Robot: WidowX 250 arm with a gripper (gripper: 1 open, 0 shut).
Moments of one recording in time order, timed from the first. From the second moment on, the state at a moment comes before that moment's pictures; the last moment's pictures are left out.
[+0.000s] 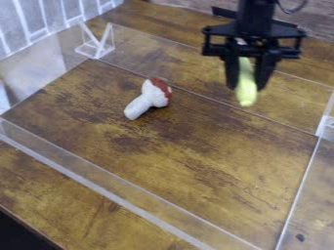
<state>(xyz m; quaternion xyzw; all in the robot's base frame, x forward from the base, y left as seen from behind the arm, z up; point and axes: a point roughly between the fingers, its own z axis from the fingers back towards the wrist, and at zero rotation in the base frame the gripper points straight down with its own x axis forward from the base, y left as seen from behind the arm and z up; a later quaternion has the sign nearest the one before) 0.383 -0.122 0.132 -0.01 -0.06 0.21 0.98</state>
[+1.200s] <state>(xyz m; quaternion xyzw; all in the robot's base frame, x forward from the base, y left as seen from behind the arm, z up) 0.382 -0.152 0.031 0.03 -0.06 0.23 0.97</state>
